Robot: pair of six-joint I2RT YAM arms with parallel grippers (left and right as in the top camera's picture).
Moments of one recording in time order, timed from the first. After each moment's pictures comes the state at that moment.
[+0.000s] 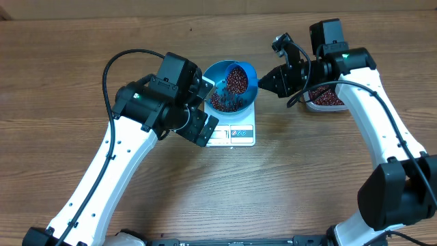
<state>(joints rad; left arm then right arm) -0.43 1.49 1.50 -1.22 0.10 0.08 0.16 1.78 1.56 -0.91 -0.72 -0.22</state>
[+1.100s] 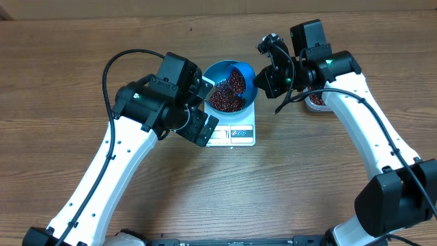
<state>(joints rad) -0.43 1.49 1.50 -1.22 0.10 0.08 0.27 1.75 1.56 -0.84 -0.46 -0.17</state>
